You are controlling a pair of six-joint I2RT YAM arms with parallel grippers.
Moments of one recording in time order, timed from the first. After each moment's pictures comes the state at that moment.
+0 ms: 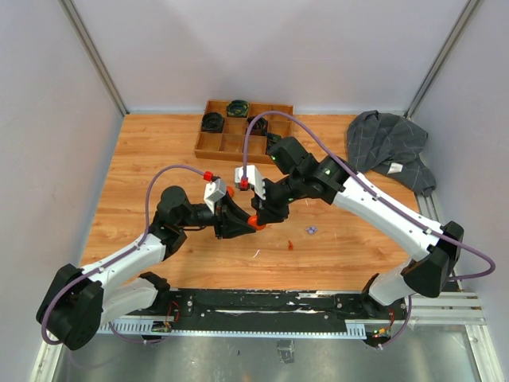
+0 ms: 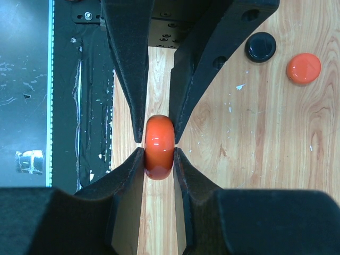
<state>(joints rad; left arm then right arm) -0.54 1.04 0.41 0.67 1.00 -0.34 0.88 1.48 1.53 -0.95 -0.57 -0.50</state>
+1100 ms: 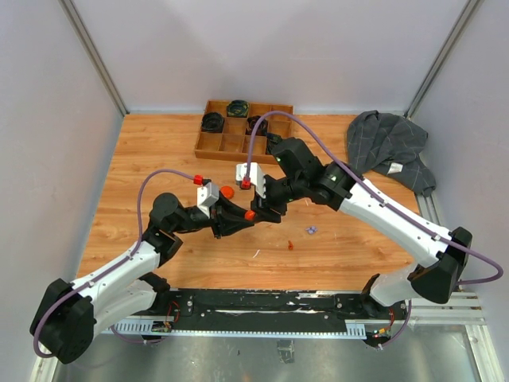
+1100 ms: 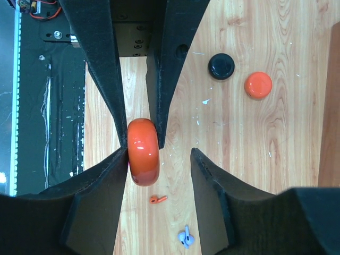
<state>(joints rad) -0.55 0.92 0.38 0.67 0.87 -0.26 0.89 1.42 1.47 -0.80 -0.48 -0.51</state>
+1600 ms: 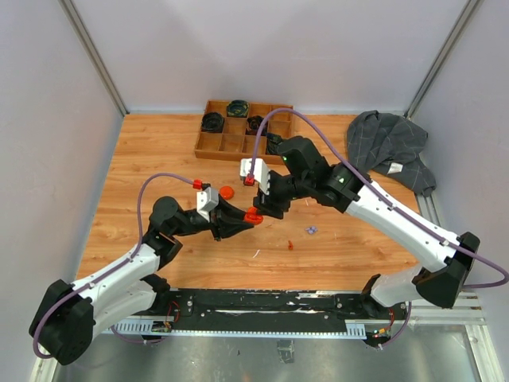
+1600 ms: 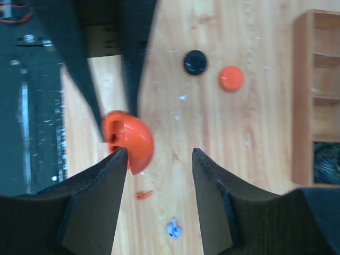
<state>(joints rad) -0.56 0.91 0.35 0.70 0.84 -0.21 0.90 1.39 1.47 -0.79 -0.41 -0.50</state>
